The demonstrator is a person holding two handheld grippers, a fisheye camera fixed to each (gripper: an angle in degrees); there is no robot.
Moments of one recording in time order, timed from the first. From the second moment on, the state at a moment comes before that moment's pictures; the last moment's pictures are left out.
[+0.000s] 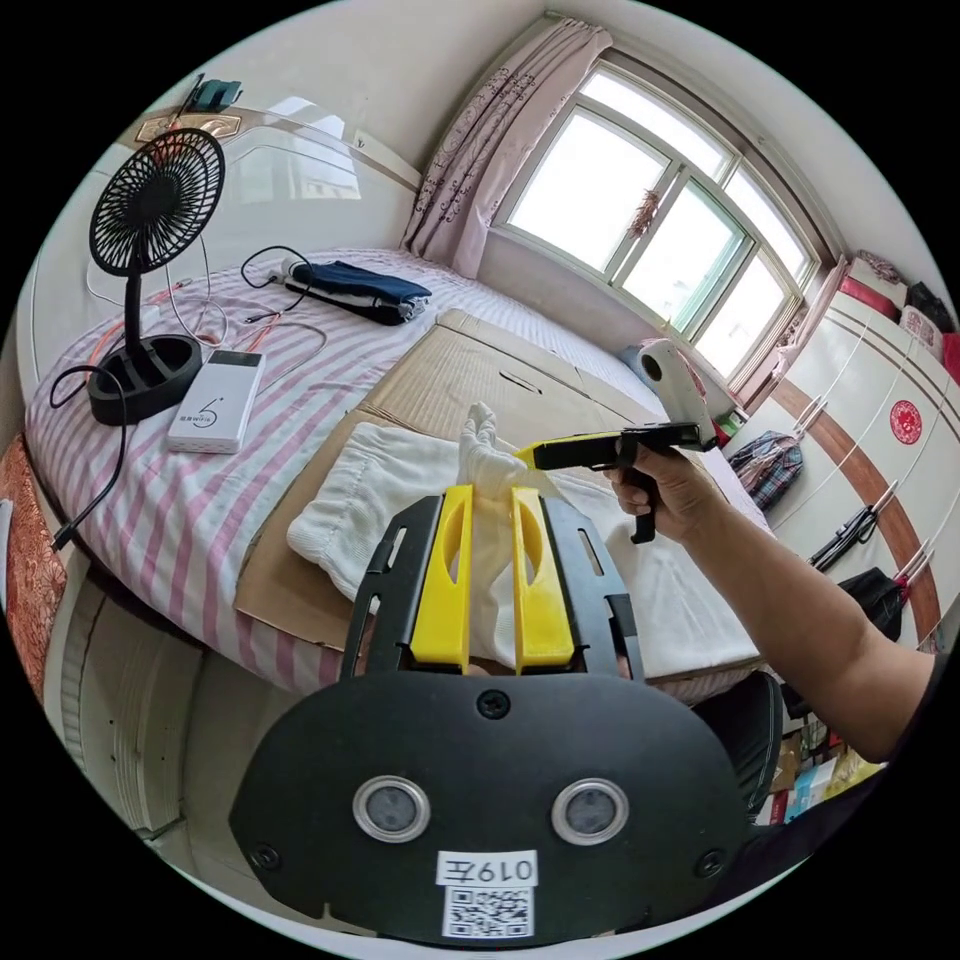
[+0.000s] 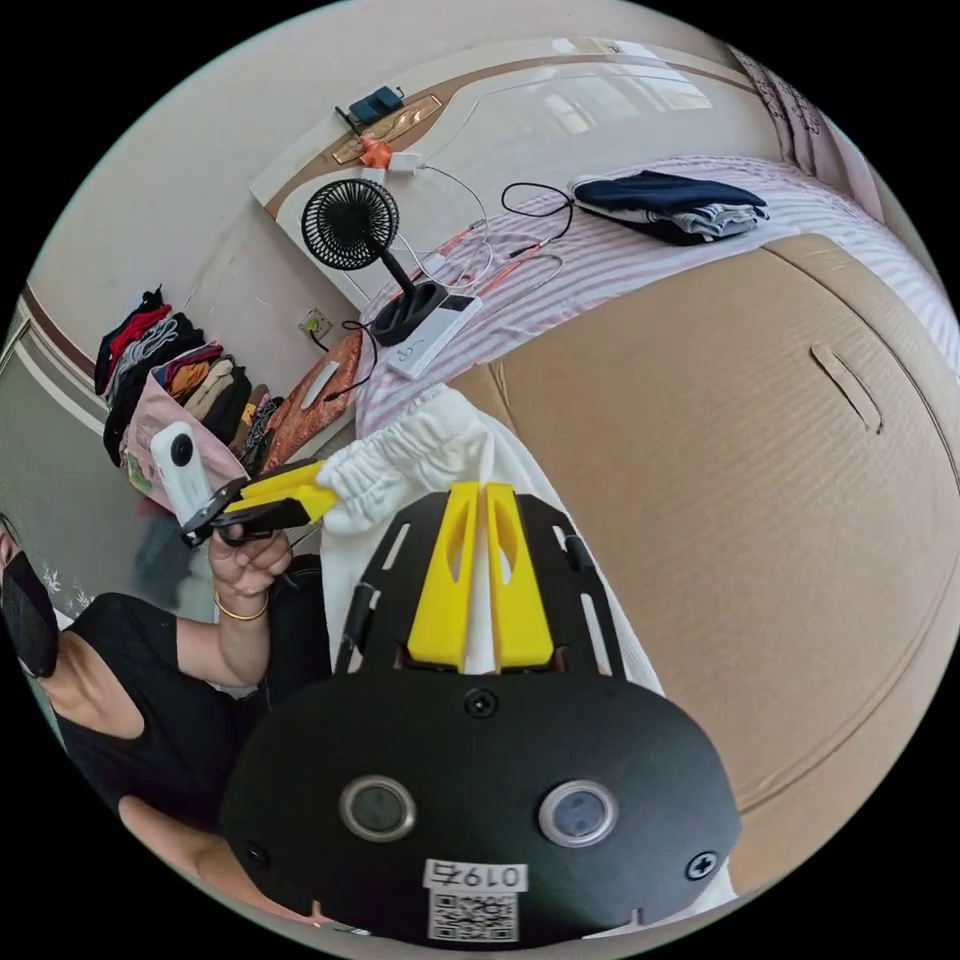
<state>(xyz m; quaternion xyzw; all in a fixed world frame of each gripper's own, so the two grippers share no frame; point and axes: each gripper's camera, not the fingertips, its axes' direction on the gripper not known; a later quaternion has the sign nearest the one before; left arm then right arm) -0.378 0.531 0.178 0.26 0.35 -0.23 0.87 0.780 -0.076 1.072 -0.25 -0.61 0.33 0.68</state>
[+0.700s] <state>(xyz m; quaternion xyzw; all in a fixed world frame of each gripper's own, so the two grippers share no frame) -0.430 0.601 0.252 0.24 0.39 -0.33 0.82 0.603 -0.167 1.154 -0.29 -0.58 0.17 0.74</state>
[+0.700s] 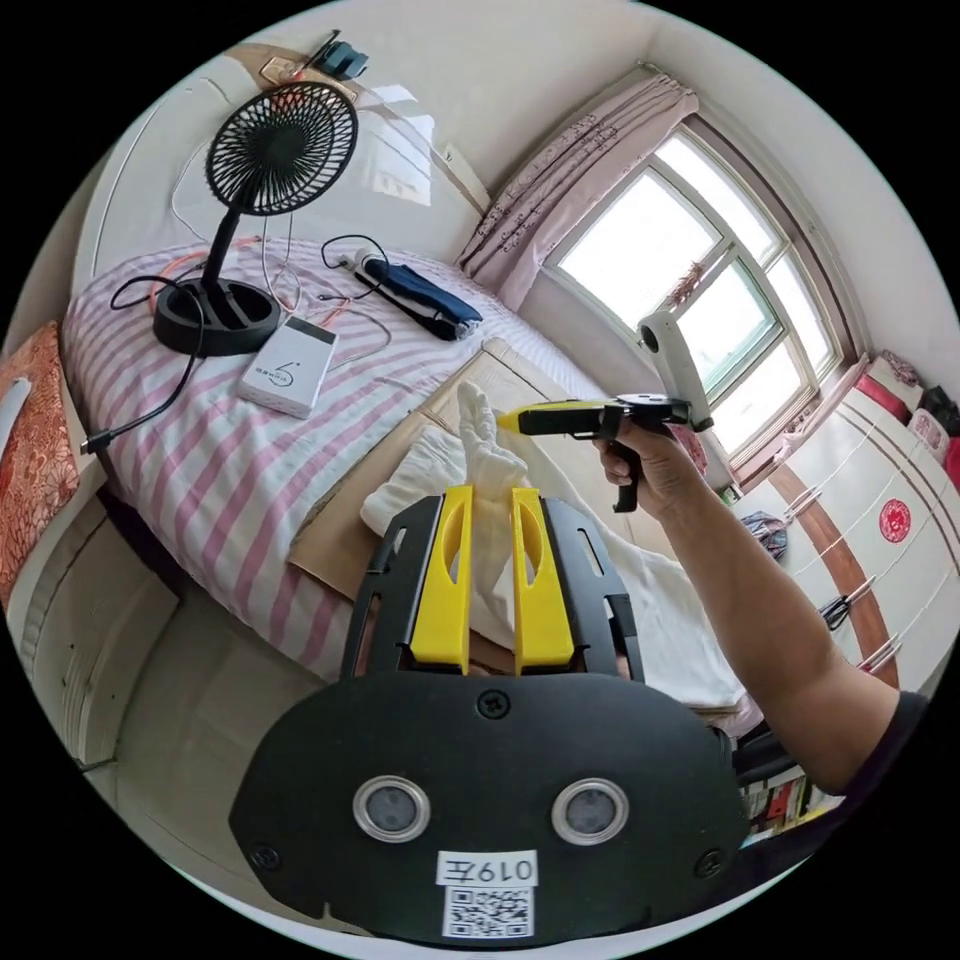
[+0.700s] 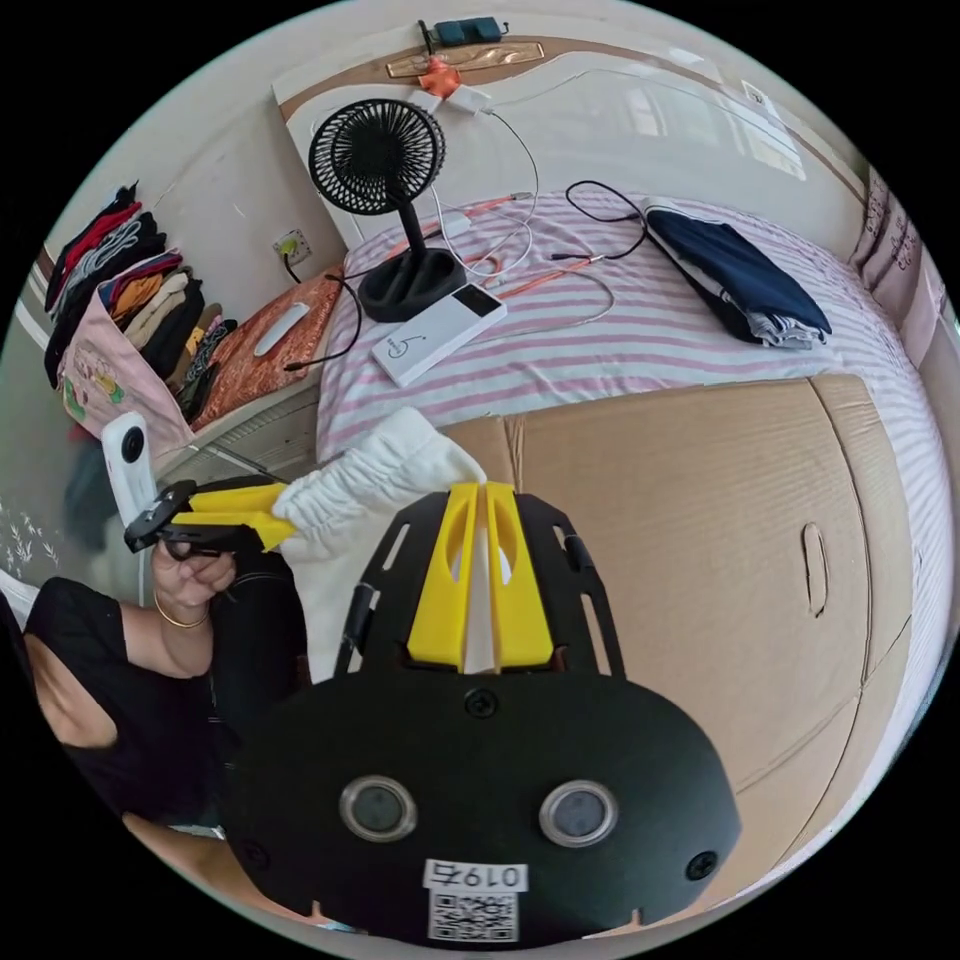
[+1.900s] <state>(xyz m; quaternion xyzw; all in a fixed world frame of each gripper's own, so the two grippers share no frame) -0.451 0.587 0.280 0.46 0.23 -0.37 0.78 0.563 -0.064 1.076 -0.37 -0.33 -0.03 0.87</state>
